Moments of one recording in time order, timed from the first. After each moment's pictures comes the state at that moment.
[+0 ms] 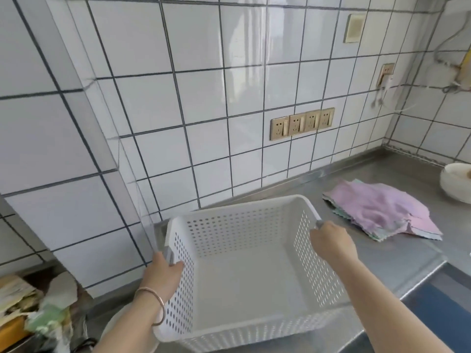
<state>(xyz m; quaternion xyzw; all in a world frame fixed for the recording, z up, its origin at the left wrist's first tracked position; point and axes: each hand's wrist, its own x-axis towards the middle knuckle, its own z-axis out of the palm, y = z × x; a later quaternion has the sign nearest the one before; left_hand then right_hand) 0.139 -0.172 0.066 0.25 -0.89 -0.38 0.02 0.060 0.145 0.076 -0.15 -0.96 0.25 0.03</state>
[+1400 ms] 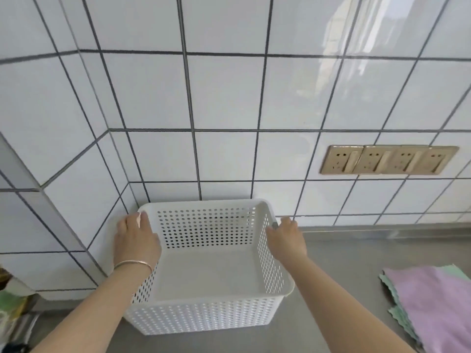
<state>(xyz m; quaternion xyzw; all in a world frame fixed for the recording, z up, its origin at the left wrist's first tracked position) -0.064 -0.192 0.060 0.40 -0.91 -0.03 0.09 -0.228 0.045 0.052 0.11 -0.96 0.25 -0.09</state>
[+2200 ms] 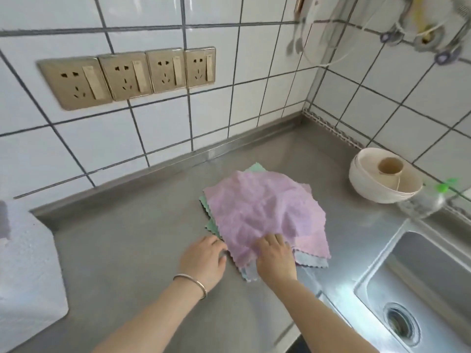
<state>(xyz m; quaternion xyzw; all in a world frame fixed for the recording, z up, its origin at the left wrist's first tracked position) -0.182 0.283 -0.060 -0.21 -0.96 -0.19 -0.02 -0.169 0.466 -0.082 -0.02 -1.00 0.08 -0.01</state>
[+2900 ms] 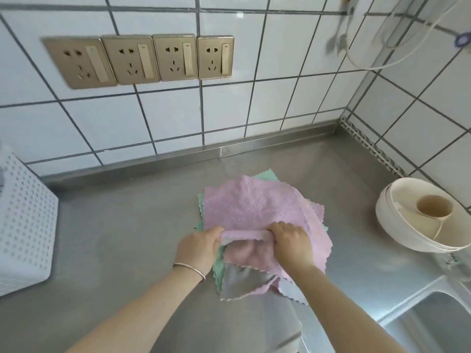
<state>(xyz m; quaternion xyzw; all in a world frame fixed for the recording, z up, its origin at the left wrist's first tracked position) -0.222 0.361 -0.062 -0.01 -0.98 -0.18 0.03 -0.262 0.571 -0.067 0.15 -0.99 0.06 0.05</state>
